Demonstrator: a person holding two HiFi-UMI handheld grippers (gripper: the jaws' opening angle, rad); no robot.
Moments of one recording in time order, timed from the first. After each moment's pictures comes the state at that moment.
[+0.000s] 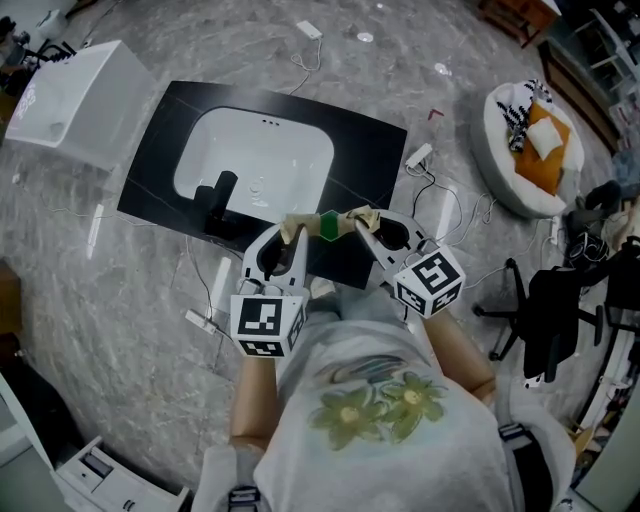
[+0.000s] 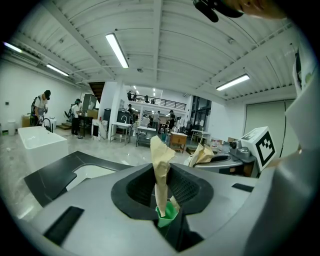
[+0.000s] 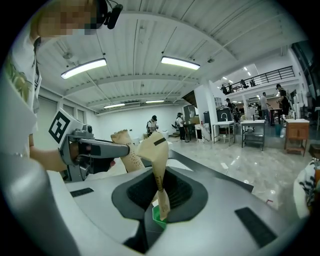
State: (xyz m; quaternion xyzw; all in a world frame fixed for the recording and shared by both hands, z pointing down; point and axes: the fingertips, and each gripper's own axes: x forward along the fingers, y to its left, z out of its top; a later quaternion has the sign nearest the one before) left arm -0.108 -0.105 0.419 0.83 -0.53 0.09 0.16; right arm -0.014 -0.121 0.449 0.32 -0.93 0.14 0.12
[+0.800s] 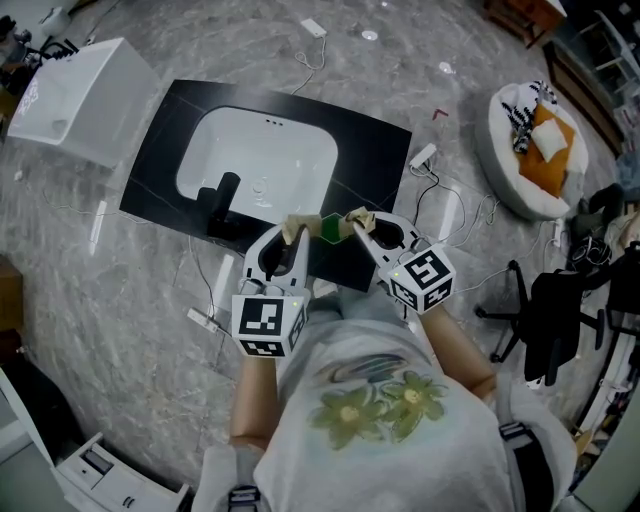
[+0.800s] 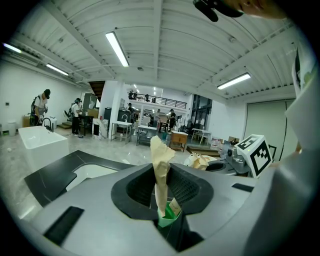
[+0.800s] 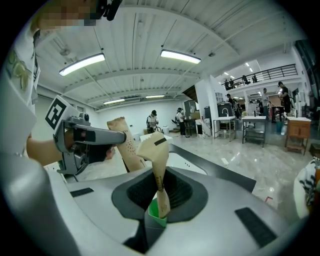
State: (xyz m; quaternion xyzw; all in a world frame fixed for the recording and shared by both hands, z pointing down) left arm -0.110 -0.114 0.424 0.82 -0.54 0.10 0.16; right arm -0.019 -0.131 0.481 0.31 -0.93 0.15 0.15
